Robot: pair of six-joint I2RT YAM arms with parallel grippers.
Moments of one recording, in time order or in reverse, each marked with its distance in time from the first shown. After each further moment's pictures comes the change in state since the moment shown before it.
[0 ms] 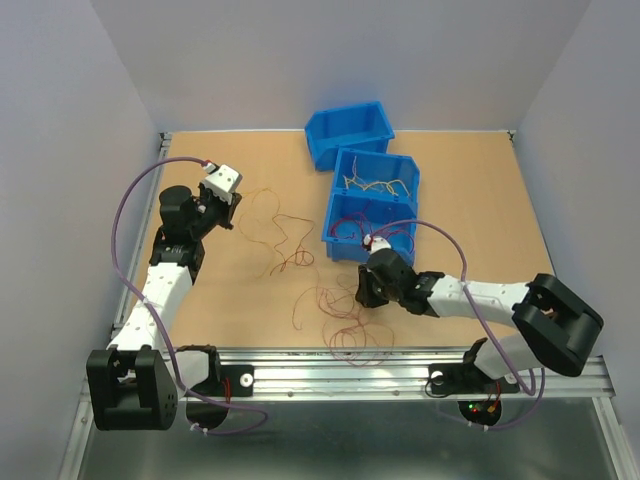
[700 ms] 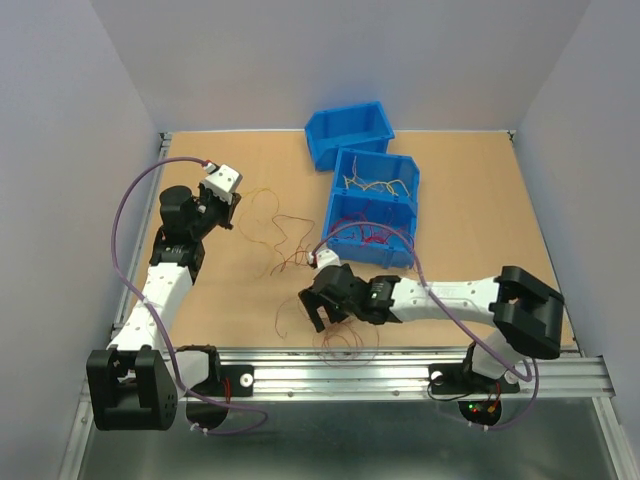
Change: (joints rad) left arm -0.002 0.000 0.000 -0.002 -0.012 0.005; right arm 0.307 0.143 0.328 -0.253 0.178 -0.055
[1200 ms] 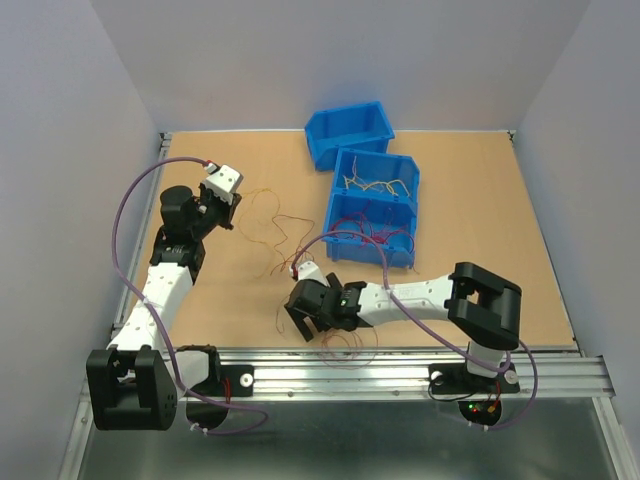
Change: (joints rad) left arm -0.005 0.000 0.000 -0.004 -0.003 0.004; right arm 0.086 0.244 0.154 -0.092 0.103 0.018
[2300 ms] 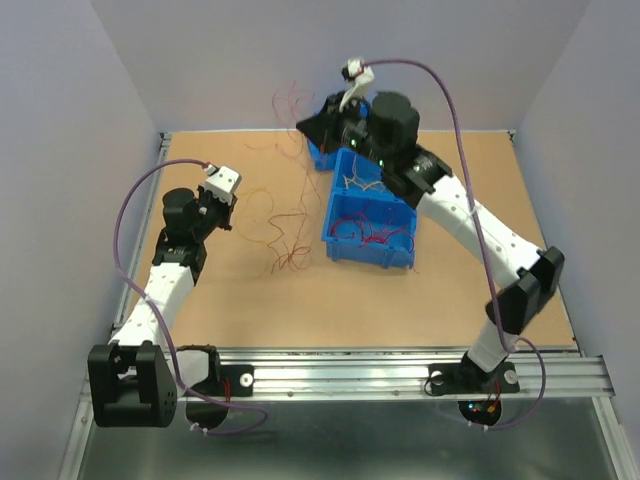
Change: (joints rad) left arm -0.001 0.011 -0.028 0.026 -0.069 0.002; right arm -0.514 -0.134 0.668 0.289 -0.454 -0.229
